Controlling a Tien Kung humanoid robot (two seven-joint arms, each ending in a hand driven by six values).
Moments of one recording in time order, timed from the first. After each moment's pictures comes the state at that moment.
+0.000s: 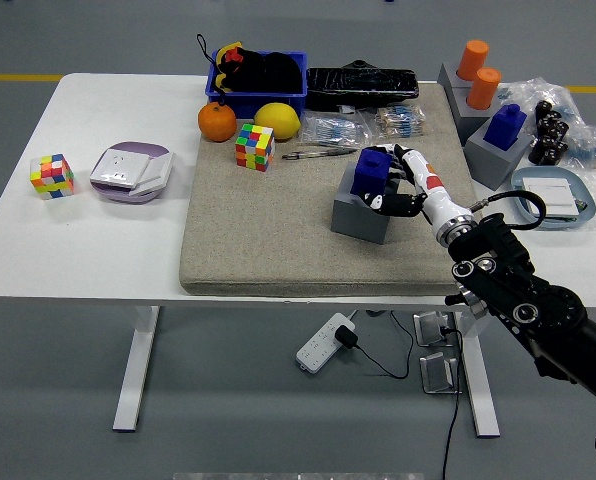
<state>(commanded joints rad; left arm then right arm) -0.13 0.28 -0.40 -0.29 0.87 -0.21 0.12 0.73 -0.08 0.61 0.80 -1.05 -0.36 0.17</state>
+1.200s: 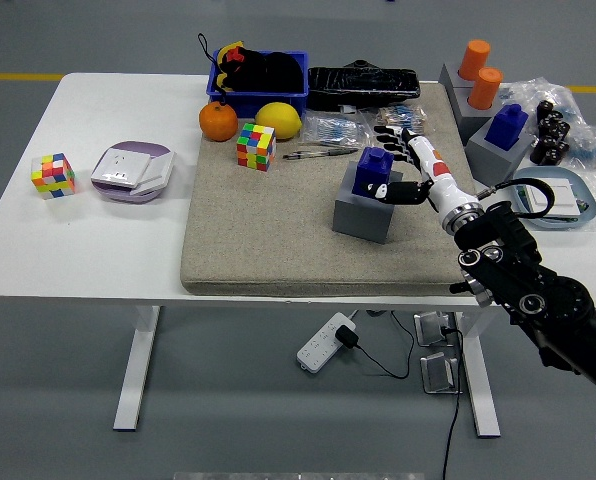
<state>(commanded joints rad) -0.13 0.28 -0.41 -0.28 0.87 -0.22 0.12 0.74 -0.10 0.67 0.81 -1.07 -0.36 0.17</state>
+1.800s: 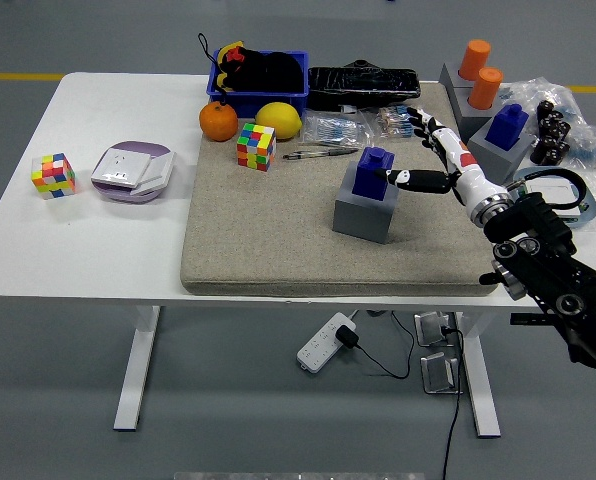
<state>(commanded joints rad) -0.13 0.27 -0.42 -0.28 0.87 -0.22 0.12 0.67 -0.19 0.82 0.93 -1.17 -0.26 0.09</state>
